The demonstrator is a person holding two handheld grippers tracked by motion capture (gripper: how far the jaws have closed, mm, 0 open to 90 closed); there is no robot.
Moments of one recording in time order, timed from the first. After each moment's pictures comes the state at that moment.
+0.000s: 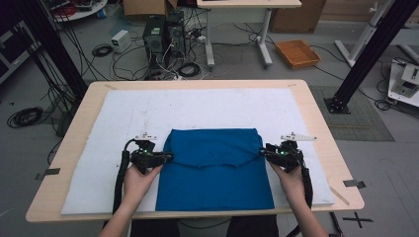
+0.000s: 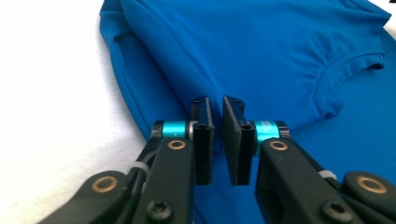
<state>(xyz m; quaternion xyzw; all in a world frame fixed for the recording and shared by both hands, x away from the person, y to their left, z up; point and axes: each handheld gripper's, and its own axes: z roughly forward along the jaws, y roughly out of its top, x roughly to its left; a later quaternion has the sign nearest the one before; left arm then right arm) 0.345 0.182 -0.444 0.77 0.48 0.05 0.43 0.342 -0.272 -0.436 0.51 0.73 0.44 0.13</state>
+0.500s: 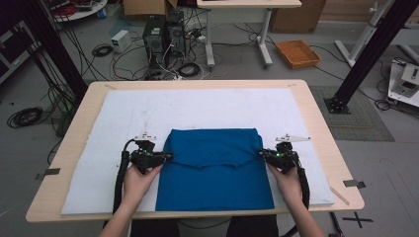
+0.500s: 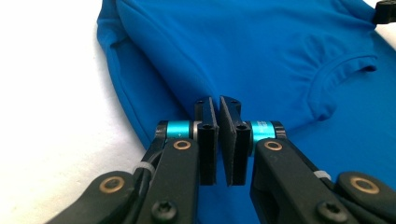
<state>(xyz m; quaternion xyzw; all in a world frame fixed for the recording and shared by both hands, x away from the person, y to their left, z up) 0.342 0.183 -0.440 0.76 0.47 0.05 0.44 0.342 -0.262 -0.443 0.49 0.75 0.43 0.11</state>
